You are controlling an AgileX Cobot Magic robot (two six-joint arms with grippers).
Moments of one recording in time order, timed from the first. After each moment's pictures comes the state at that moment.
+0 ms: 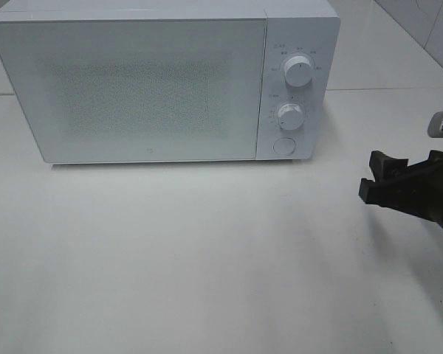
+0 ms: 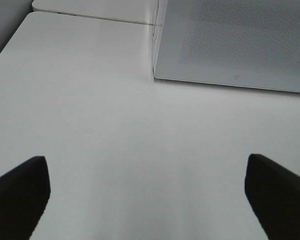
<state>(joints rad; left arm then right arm) 0.03 0.00 -0.52 -0.09 1.08 -0.02 0.48 1.58 -0.17 0.47 -1.10 -0.13</state>
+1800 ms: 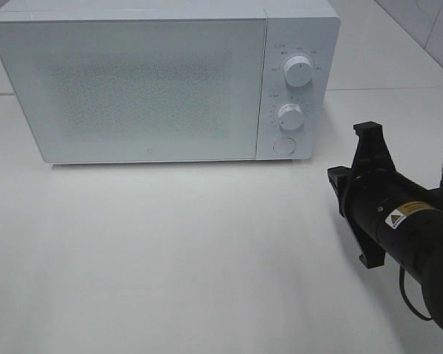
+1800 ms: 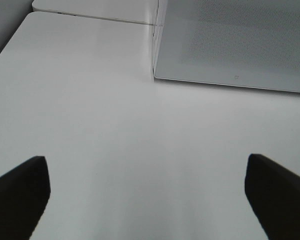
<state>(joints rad) 0.03 0.00 -0.52 -0.09 1.08 -0.02 0.71 1.74 -0.31 0.62 -1.08 1.29</state>
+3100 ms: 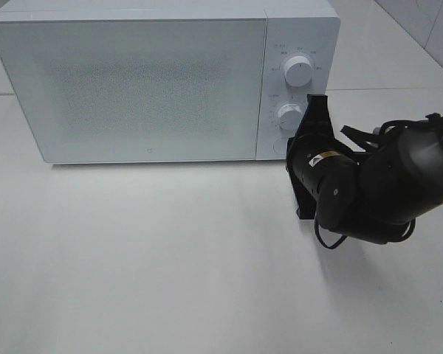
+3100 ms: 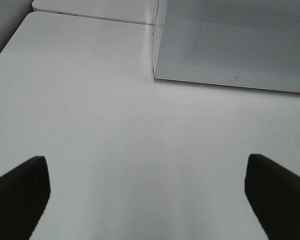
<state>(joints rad) 0.03 0.00 -0.52 -0.09 1.08 -0.02 0.65 2.00 -0.74 0.75 -0.93 1.30</state>
